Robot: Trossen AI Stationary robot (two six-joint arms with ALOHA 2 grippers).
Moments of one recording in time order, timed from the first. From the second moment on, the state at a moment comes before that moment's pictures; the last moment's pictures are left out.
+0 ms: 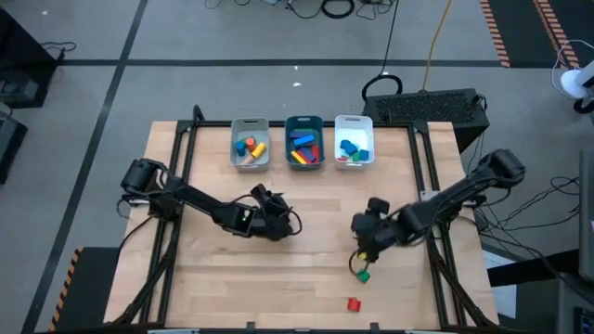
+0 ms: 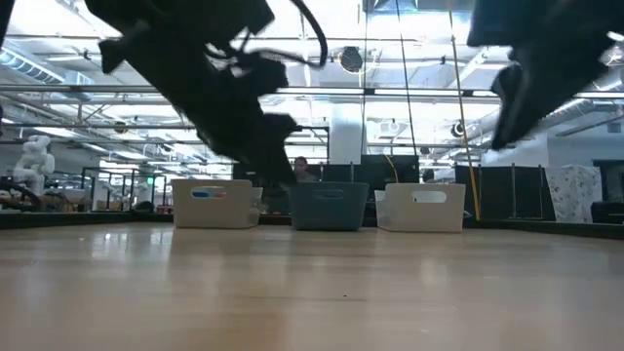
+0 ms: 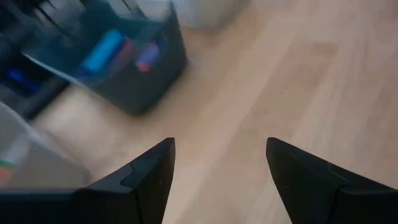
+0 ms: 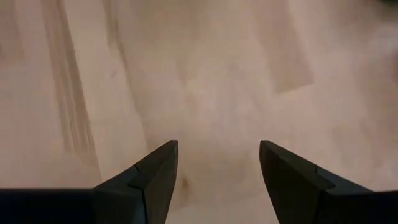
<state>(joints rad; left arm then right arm) -0.26 1.77 0.91 -0.02 -0.81 -0.43 0.47 1.37 0.89 -0.72 0.37 0.71</state>
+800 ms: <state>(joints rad) -0.38 1.66 0.91 -0.14 -1.08 -0.41 0.69 1.64 0.89 -0.48 0.10 1.17</state>
